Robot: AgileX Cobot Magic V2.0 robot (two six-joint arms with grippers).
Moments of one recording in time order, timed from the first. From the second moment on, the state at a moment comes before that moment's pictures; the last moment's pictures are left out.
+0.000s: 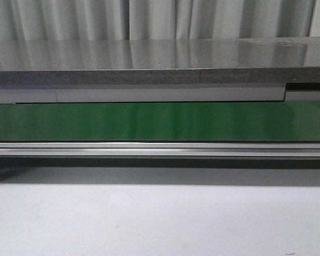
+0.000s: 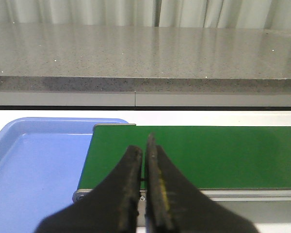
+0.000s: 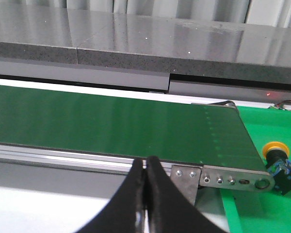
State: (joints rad) left arm -0.06 0.26 -0.26 -0.20 0.22 0.22; right arm 0.03 -0.01 0.03 0.03 0.14 -0.04
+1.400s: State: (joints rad) left arm -0.06 0.26 -0.26 -0.20 0.22 0.22; right arm 0.03 -0.01 0.03 0.02 0.12 -0.03
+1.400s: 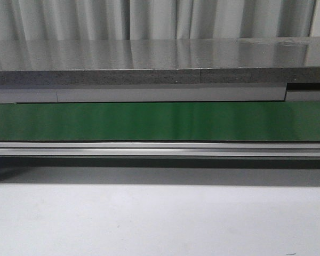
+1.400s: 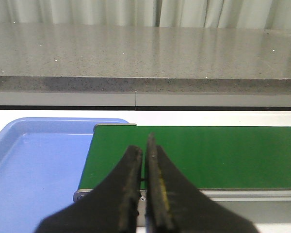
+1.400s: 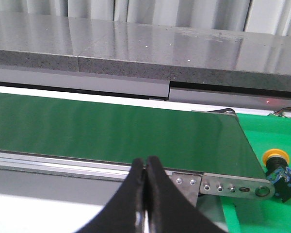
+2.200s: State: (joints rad) left arm -0.06 -0.01 0.00 0.12 0.18 -0.10; right arm 0.03 -0.01 0.03 0.02 0.12 -0.03
